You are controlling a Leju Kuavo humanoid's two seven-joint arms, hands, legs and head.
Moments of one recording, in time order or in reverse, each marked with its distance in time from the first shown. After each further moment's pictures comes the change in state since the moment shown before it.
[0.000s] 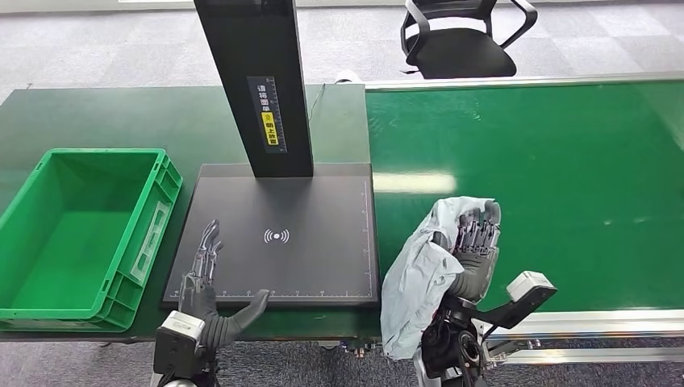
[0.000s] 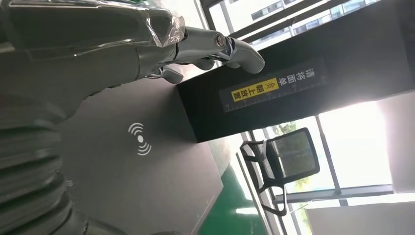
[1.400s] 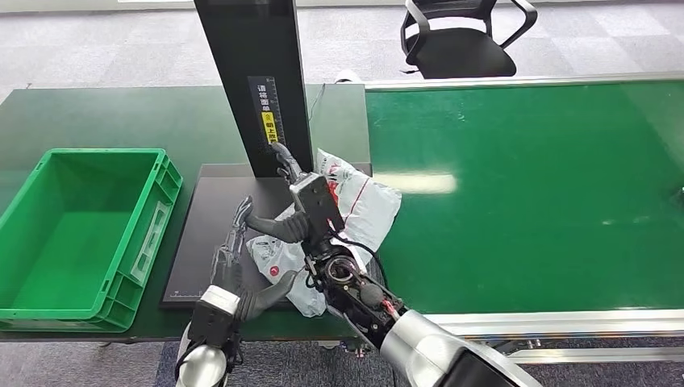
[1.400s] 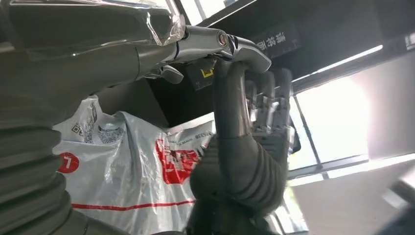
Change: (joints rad) left arm -0.179 0.032 -0.078 0.207 -0.060 0.049 0.000; right arm -0.610 -0.004 0.823 0.655 -0.068 -0.201 0.051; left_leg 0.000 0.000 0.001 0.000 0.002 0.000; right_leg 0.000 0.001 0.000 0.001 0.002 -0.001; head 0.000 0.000
